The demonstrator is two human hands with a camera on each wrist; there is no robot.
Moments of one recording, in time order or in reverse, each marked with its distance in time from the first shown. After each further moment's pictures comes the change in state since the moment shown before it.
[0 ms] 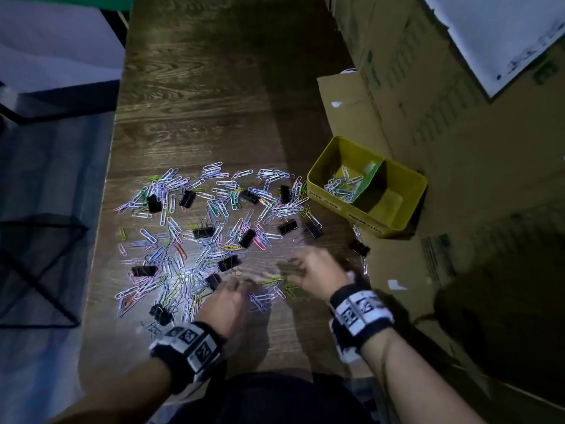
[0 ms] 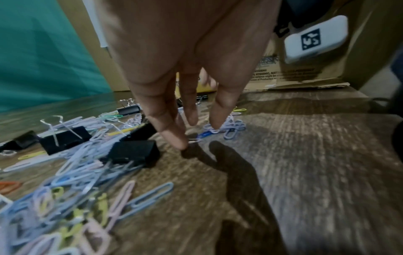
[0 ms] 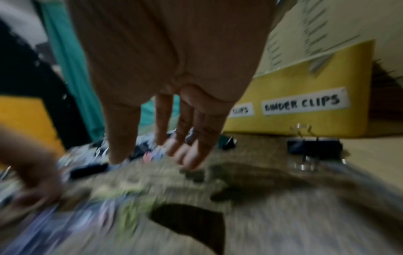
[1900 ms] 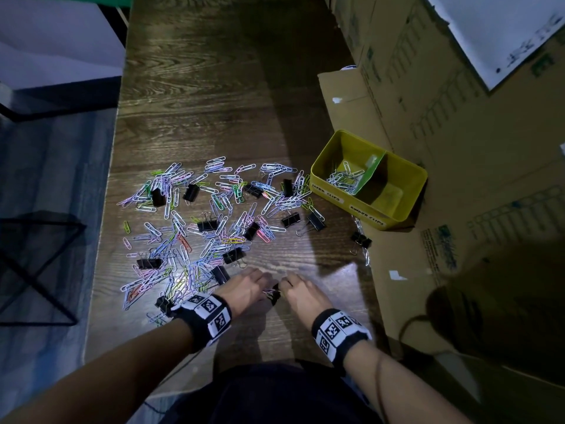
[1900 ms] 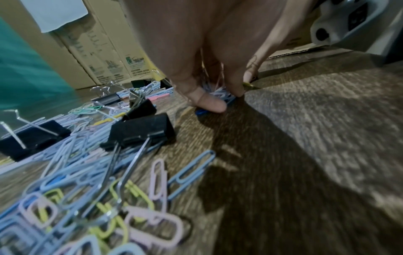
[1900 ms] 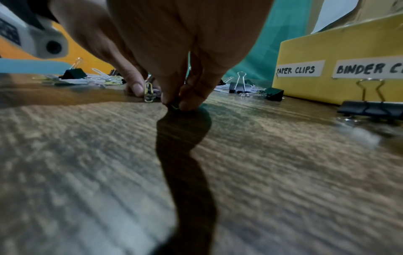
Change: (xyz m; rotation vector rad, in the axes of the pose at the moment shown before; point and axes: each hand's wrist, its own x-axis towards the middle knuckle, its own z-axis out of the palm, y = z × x) left_hand 0.034 -0.010 0.010 0.237 -0.052 0.478; right_hand -0.018 -0.001 0.081 -0.409 -0.064 -0.106
